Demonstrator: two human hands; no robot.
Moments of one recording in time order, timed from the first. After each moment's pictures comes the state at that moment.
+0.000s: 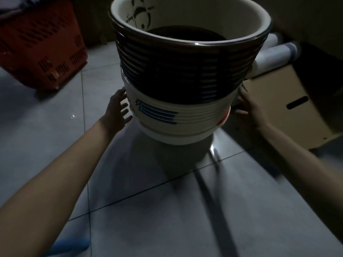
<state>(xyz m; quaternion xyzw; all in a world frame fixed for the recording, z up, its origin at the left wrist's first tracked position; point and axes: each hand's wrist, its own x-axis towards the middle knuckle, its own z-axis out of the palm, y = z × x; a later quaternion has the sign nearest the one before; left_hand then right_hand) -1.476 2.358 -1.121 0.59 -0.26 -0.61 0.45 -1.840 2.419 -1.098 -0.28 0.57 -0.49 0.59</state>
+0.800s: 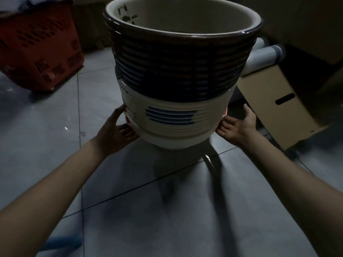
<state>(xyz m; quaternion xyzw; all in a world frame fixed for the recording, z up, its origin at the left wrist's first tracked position) -1.466 2.430 -1.164 0.47 -0.12 -0.76 0.43 -1.846 2.439 -1.163 -0.01 0.47 -0.57 0.67</state>
